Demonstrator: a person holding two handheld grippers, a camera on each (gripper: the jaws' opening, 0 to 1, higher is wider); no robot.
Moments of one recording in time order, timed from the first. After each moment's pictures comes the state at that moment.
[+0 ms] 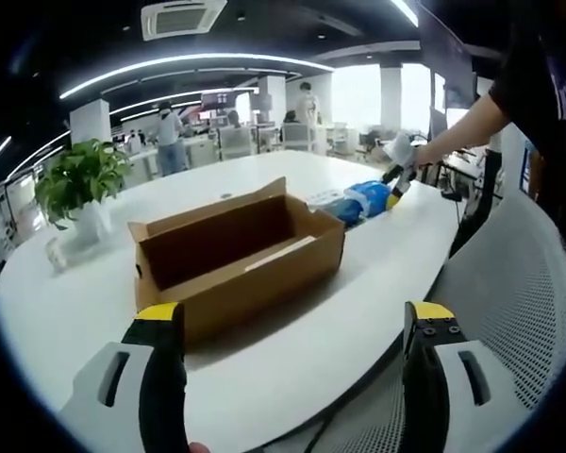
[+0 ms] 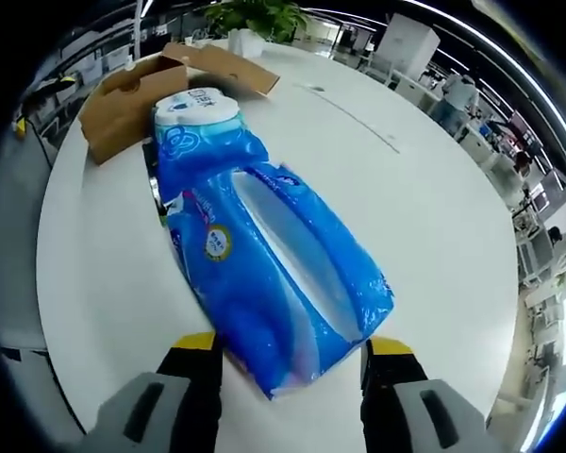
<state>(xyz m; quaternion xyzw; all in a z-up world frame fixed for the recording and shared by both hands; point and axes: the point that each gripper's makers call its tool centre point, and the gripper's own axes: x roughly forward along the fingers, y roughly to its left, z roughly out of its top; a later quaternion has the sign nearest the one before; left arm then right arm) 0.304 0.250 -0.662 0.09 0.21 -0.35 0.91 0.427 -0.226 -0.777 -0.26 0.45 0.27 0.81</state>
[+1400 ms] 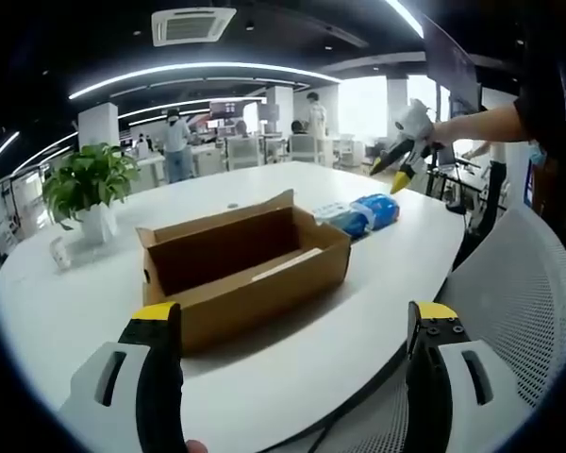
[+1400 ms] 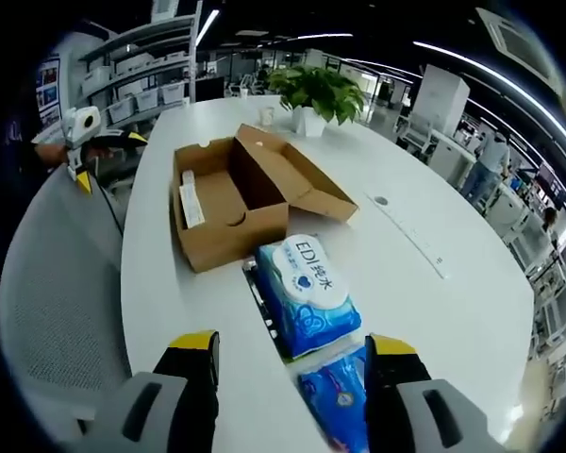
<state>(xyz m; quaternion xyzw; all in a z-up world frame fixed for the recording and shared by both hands) 0.308 0.255 -0.652 0.07 0.19 -0.34 0.92 0.406 -0.066 -0.656 -0.24 0.35 0.42 0.81</state>
